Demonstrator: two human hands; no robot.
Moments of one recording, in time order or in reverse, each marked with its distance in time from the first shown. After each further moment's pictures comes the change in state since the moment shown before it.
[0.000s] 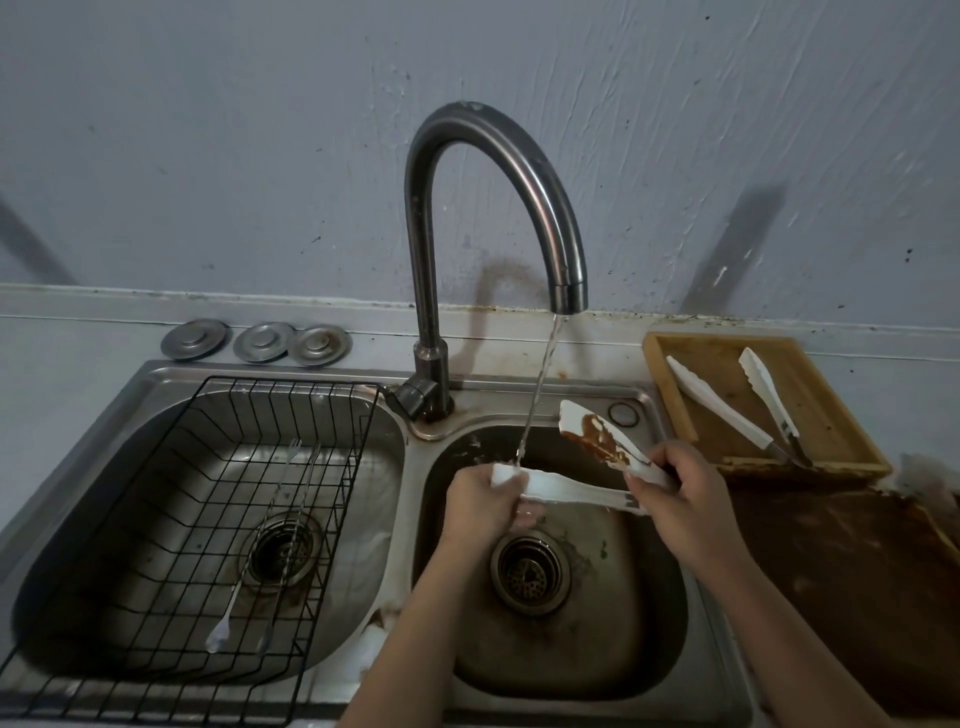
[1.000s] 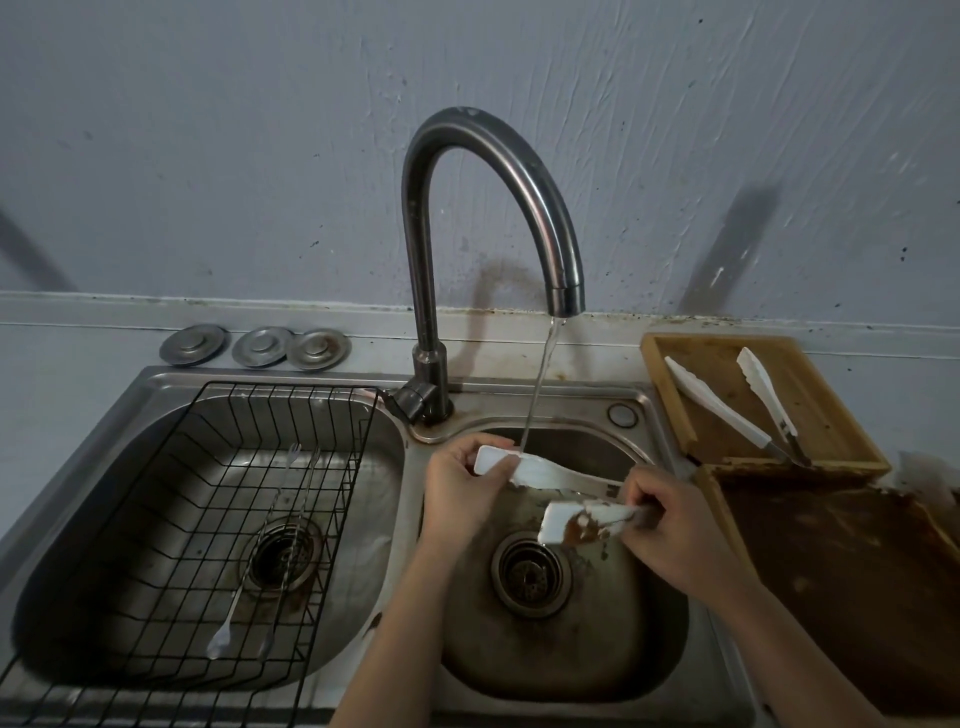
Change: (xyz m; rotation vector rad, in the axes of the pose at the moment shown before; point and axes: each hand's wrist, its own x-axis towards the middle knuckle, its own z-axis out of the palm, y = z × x) left_hand 0.007 0.006 -0.017 0.044 0.129 0.397; right_hand -0.011 0.002 0.000 -0.107 -0.212 -0.178
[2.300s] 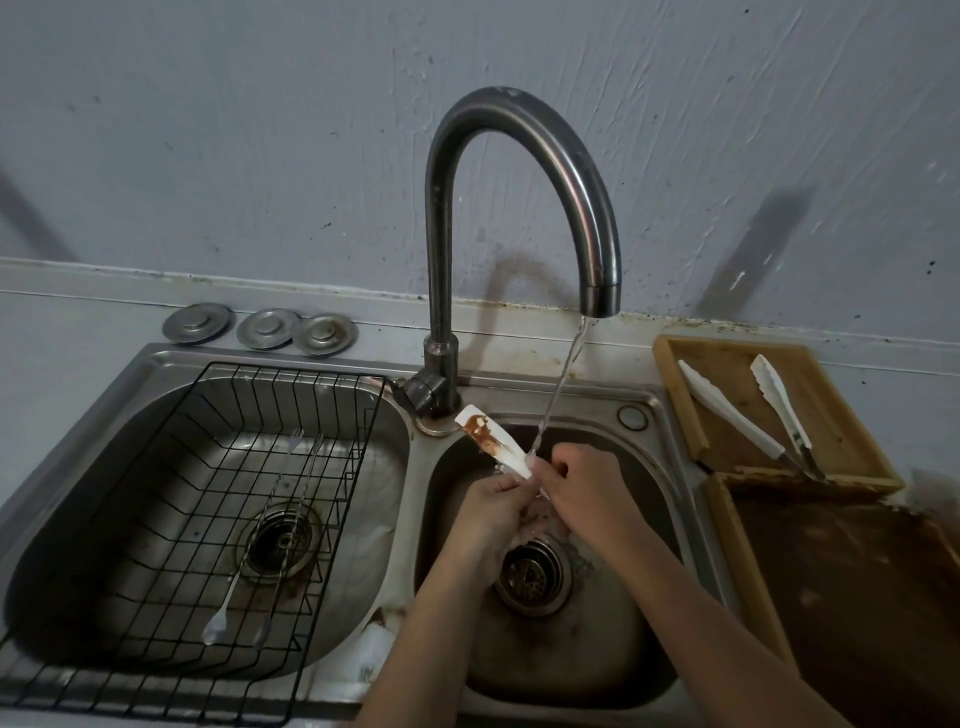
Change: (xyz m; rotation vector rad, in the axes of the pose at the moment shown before) left_hand -0.016 -0.003 0.016 -0.469 -0.207 -0.551; right_hand 0.054 -0.044 0.060 -0.088 -0.090 0.284
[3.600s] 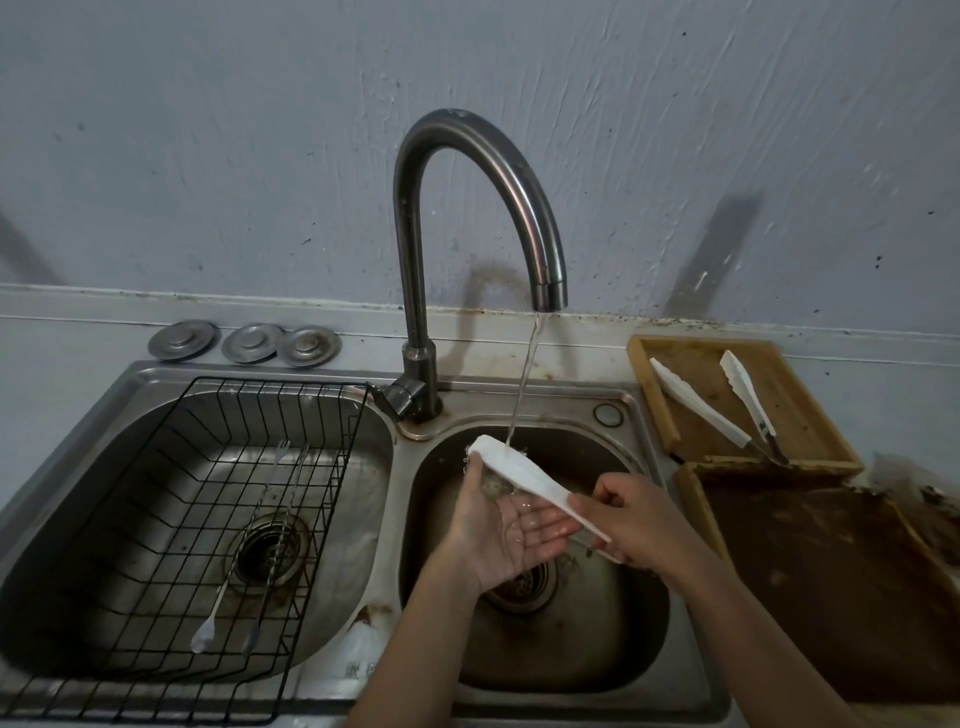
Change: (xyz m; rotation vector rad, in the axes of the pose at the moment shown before) left_hand -0.003 -0.008 0.009 -0.199 -0.210 -0.330; right_hand -0.038 0.044 -0.044 0.146 -0.110 0.181
